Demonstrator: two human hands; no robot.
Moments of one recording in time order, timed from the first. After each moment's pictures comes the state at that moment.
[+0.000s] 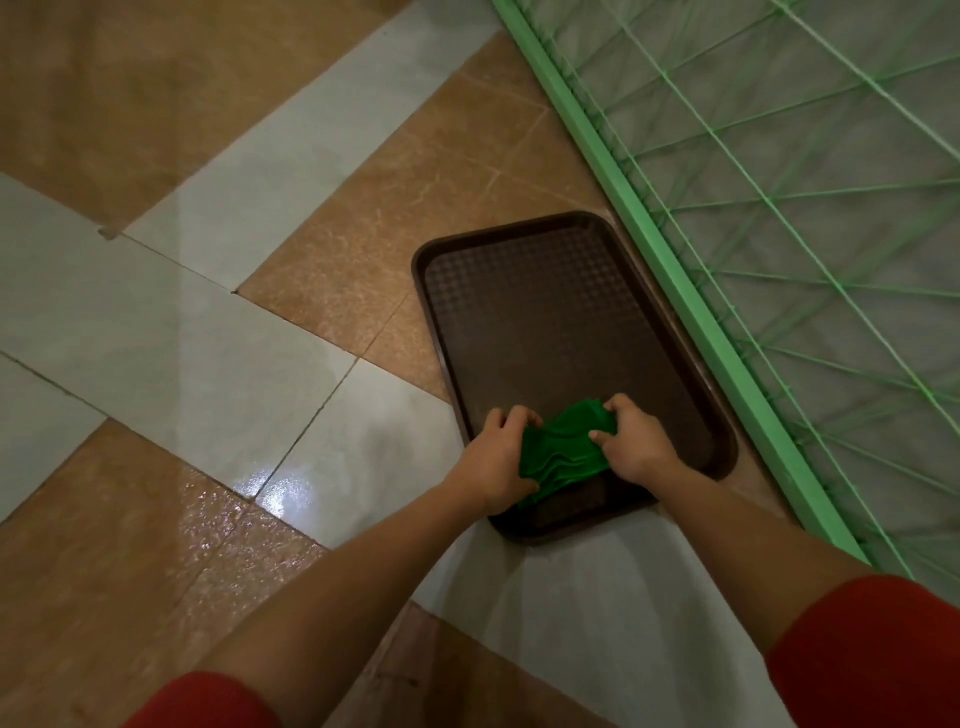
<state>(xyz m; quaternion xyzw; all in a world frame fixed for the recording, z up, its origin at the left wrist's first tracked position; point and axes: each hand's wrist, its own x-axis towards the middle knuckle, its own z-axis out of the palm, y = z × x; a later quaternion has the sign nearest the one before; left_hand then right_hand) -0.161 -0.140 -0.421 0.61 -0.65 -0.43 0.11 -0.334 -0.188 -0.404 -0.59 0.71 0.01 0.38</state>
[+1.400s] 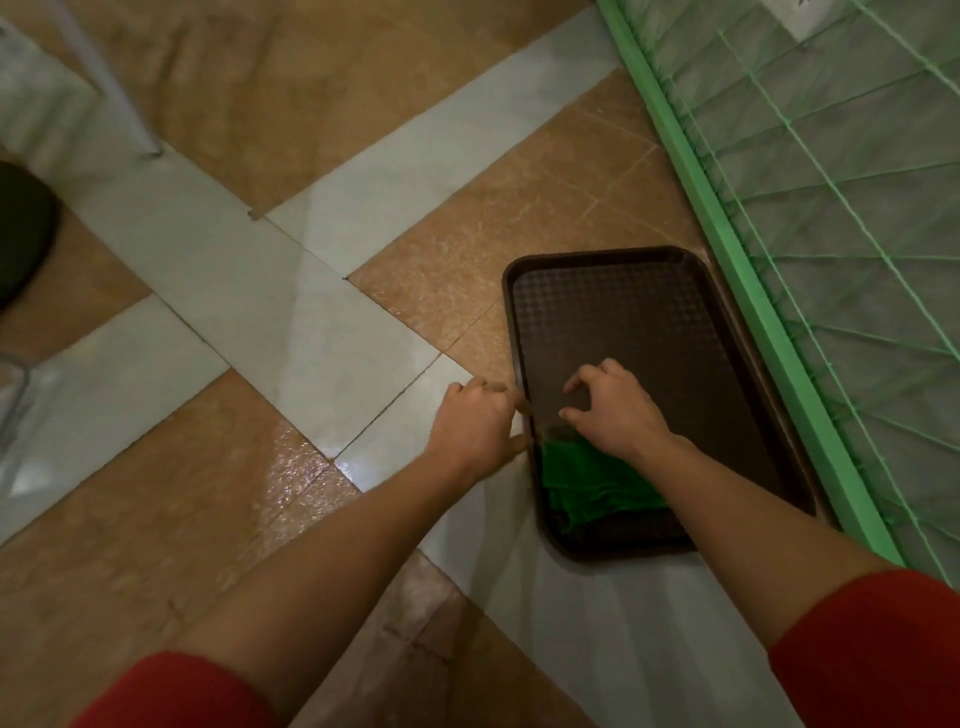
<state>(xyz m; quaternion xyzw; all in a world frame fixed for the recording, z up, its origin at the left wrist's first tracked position) -0.094 -0.130 -0.375 0.71 -0.68 -0.14 0.07 -0.246 -0.209 -0.368 -0.80 0.53 0.02 0.27</state>
